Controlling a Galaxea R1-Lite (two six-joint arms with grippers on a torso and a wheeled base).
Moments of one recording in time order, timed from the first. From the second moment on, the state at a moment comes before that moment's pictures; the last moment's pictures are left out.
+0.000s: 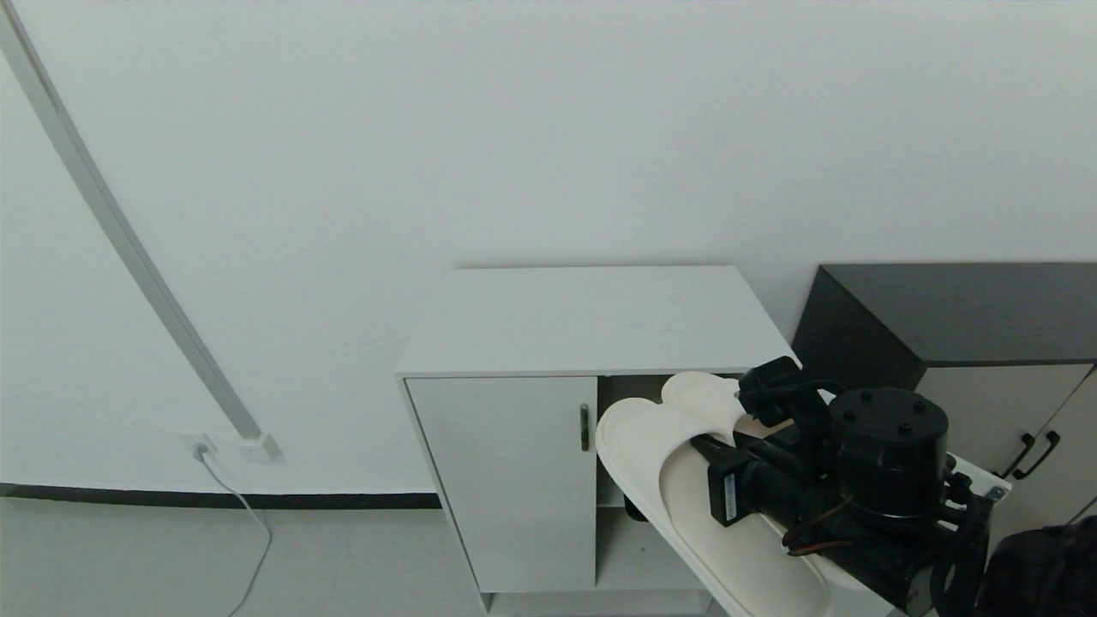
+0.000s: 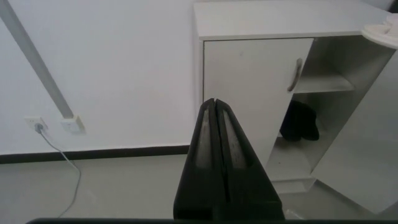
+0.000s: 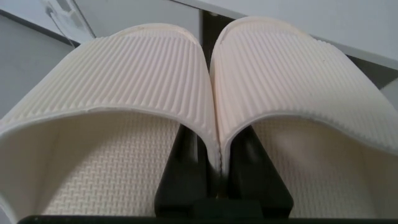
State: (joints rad) left arm 0.00 0.00 0.00 0.00 -0.01 0.01; right arm 0.75 1.80 -0.53 -1.03 -0.26 0.06
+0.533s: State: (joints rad) left arm 0.00 0.00 0.00 0.00 -0.01 0.01; right arm 0.75 1.80 -0.53 -1.03 -0.26 0.06
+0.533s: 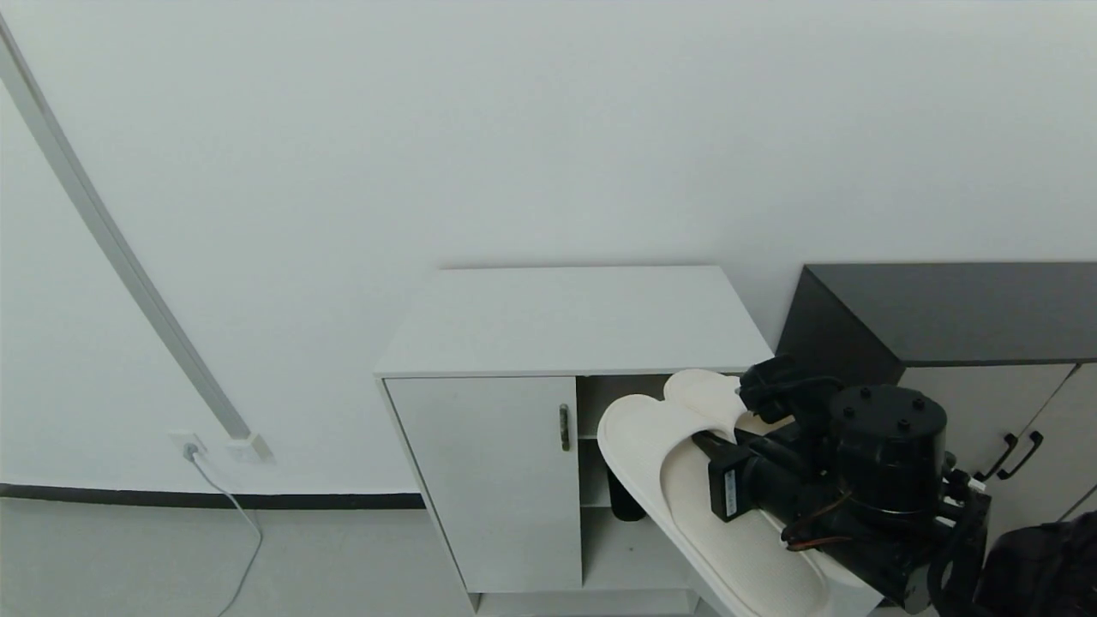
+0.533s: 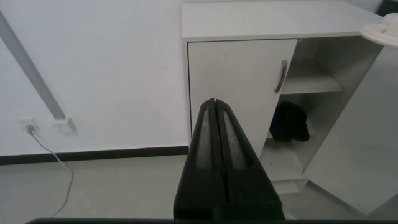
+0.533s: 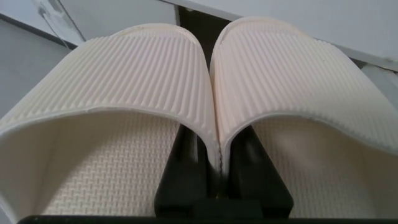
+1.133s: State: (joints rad) left arm 0.00 0.00 0.00 0.00 -0.01 0.01; right arm 0.75 1.81 -0.53 -1.03 -0.26 0.05
